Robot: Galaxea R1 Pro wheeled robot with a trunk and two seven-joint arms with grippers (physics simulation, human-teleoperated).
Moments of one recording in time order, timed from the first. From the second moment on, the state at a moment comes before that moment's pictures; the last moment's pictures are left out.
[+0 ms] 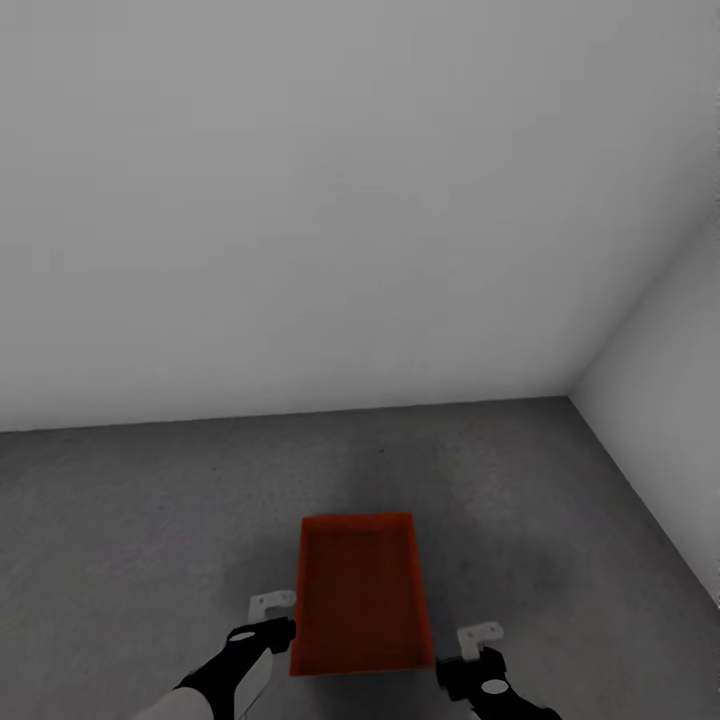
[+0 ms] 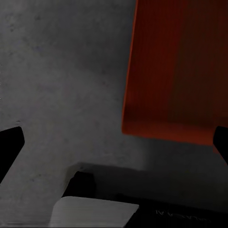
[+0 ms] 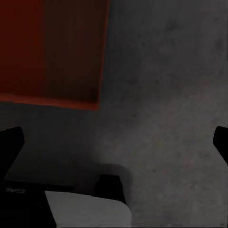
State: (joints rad) left arm -0.58 -0.12 -0.01 -0.22 0.14 0.06 0.23; right arm -0.54 0.05 0.56 -0.11 -0.36 -0.10 -0.16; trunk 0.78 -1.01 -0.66
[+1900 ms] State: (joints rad) left arm -0.41 -0.10 -0.01 -0.01 0.25 -0.07 0.23; right arm -0.31 0.05 0.56 -0.04 -0.37 -0.13 -0.12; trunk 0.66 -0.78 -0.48
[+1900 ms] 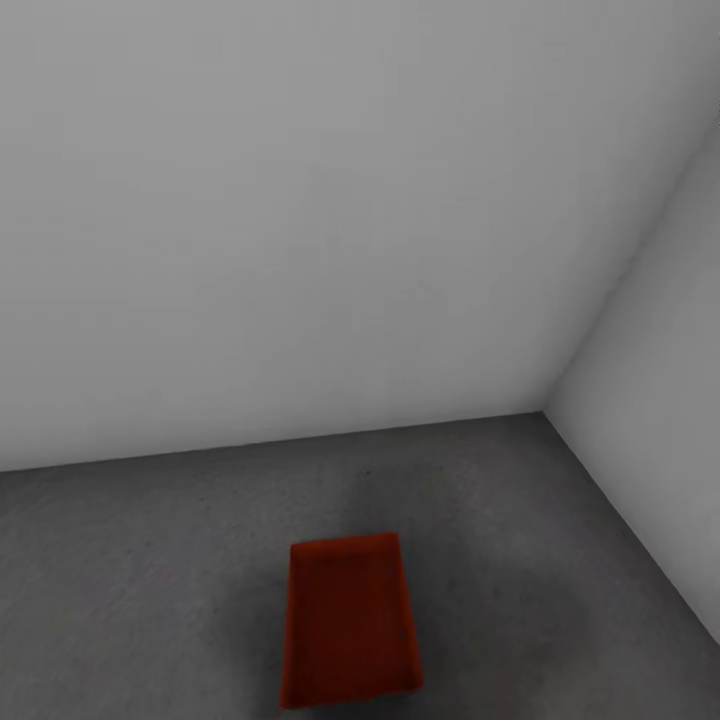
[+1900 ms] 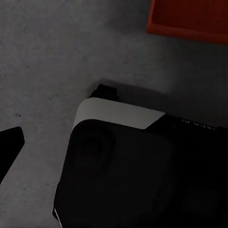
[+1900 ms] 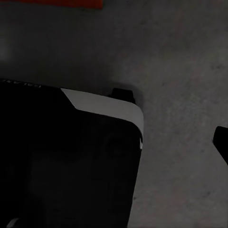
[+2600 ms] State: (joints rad) left arm -0.41 -0.10 -0.02 -0.01 0.25 -0.07 0.23; right arm -0.31 0.05 0.56 -0.02 -0.37 -0.13 -0.11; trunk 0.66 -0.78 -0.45
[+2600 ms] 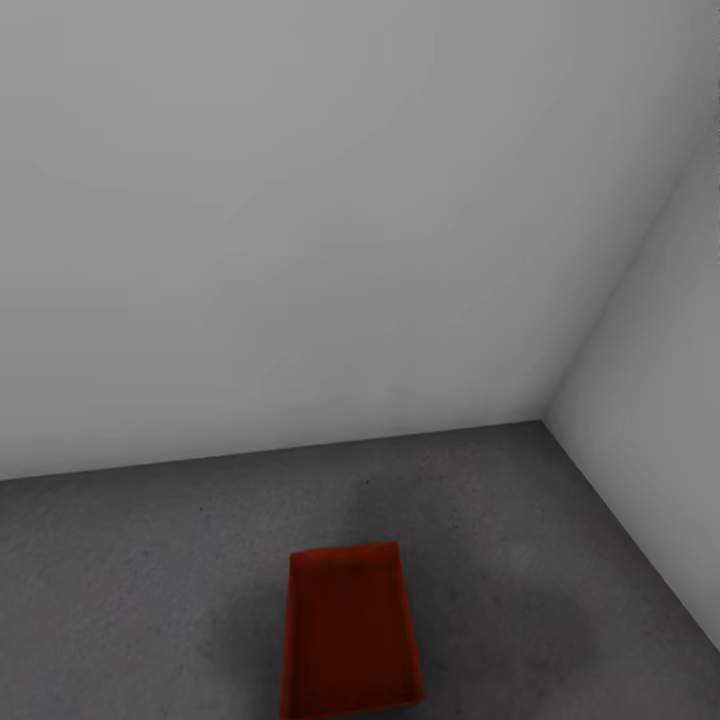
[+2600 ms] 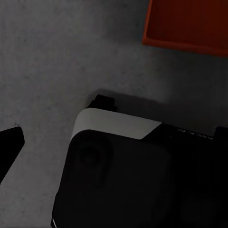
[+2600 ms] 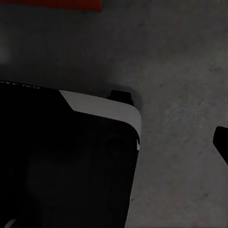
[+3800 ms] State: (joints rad) left arm -0.41 -0.11 -0.02 -0.01 0.25 -0.07 0.23; right arm -0.31 0.06 0.56 -0.02 -0.37 -0.13 -0.11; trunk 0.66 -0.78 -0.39
